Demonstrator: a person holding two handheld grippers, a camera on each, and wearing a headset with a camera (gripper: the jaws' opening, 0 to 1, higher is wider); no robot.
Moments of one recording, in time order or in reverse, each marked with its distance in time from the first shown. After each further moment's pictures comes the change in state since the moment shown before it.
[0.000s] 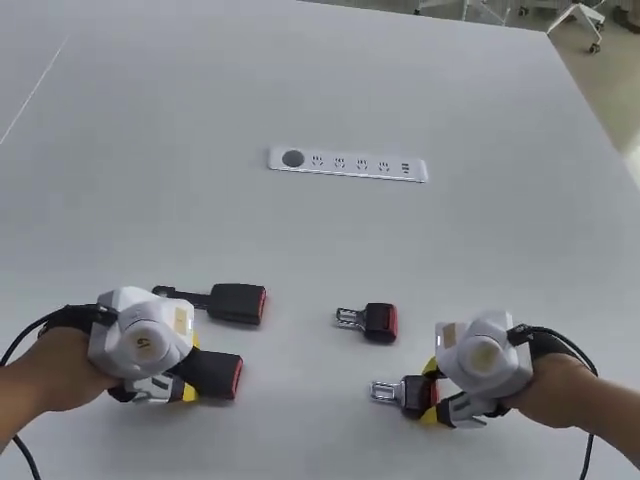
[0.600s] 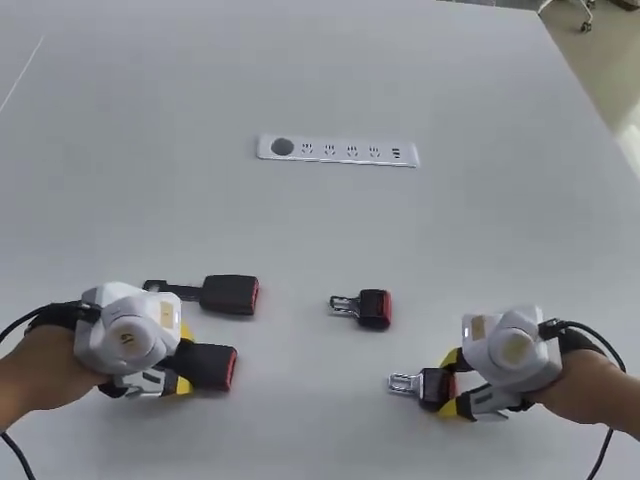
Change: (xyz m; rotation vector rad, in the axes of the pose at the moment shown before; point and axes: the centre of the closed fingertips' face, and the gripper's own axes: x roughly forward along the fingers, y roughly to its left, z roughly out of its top) left arm -0.007 -0.006 0.005 0.004 -0.017 0.001; right arm -0.010 0.005 -0.034 0.074 -0.024 -0.008
